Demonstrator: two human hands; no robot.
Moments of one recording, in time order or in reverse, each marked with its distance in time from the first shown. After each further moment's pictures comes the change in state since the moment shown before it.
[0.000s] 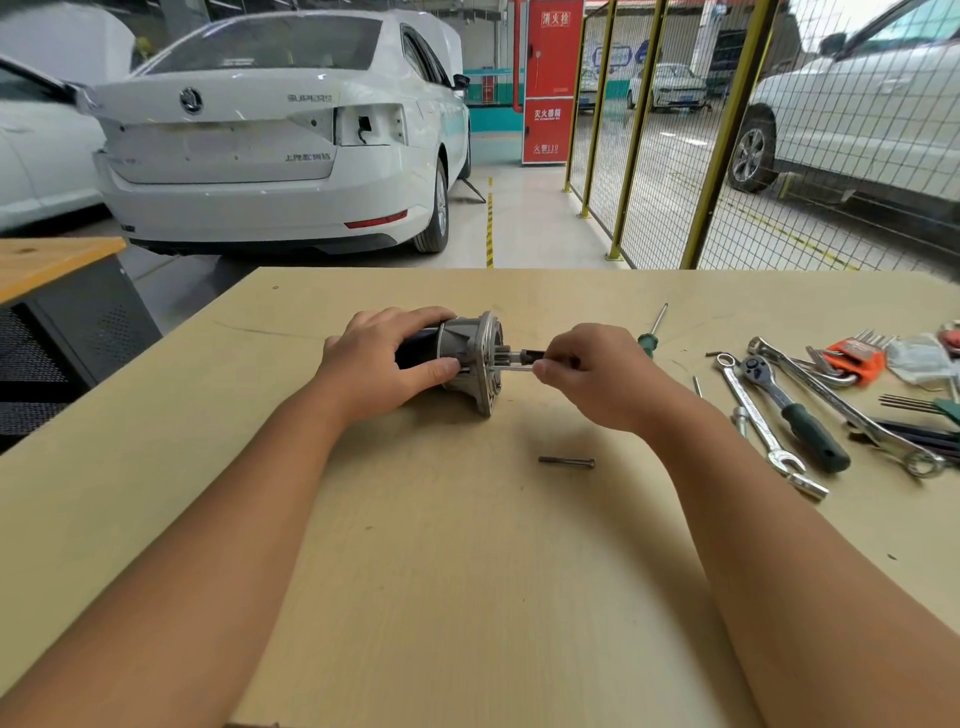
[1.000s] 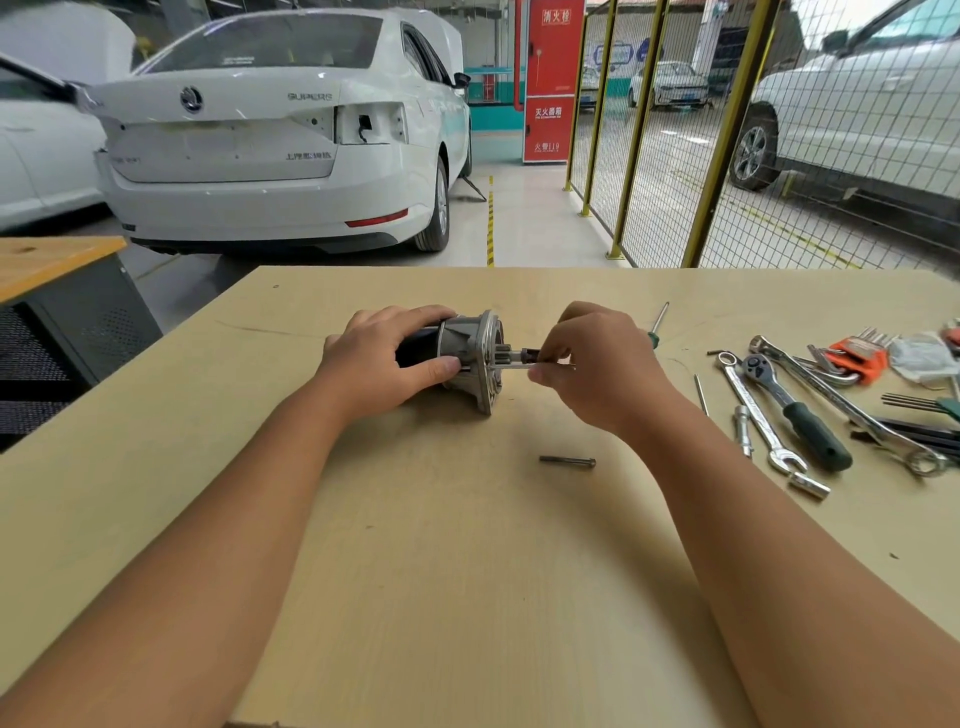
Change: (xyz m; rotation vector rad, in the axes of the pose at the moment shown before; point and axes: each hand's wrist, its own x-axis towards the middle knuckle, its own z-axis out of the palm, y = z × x) left_hand 0.001 -0.003 0.002 -0.012 0.008 0.010; right_hand -0.001 -0.012 0.002 -0.140 0.182 0.013
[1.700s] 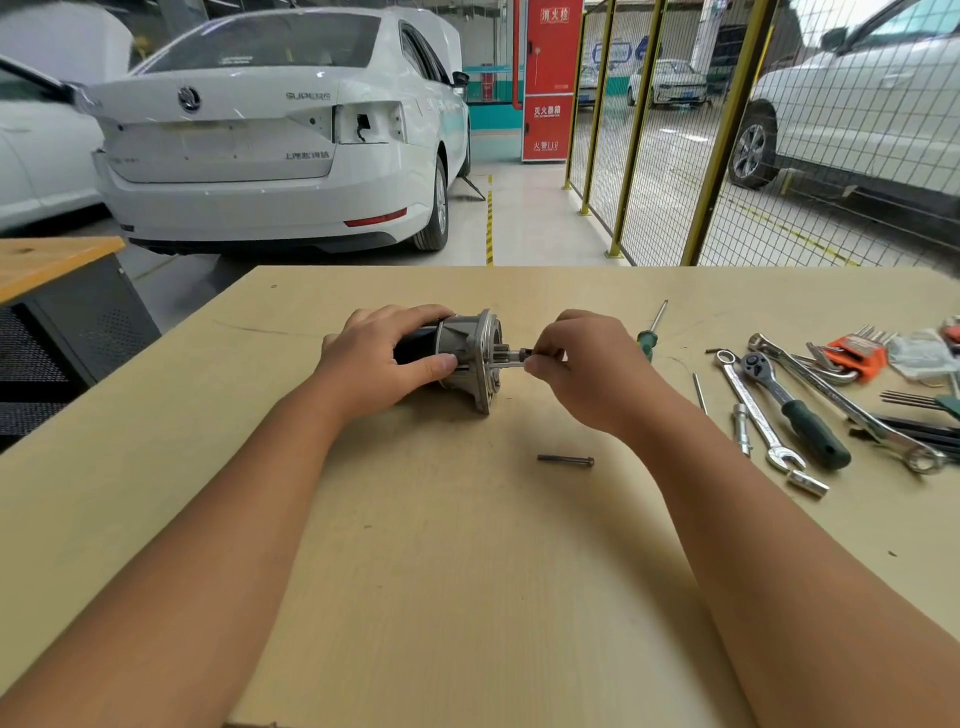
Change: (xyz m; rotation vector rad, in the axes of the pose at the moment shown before) left_hand 0.001 0.000 0.000 -0.028 -0.002 0.017; right_hand 0.002 0.002 0.004 0.029 -0.064 -0.030
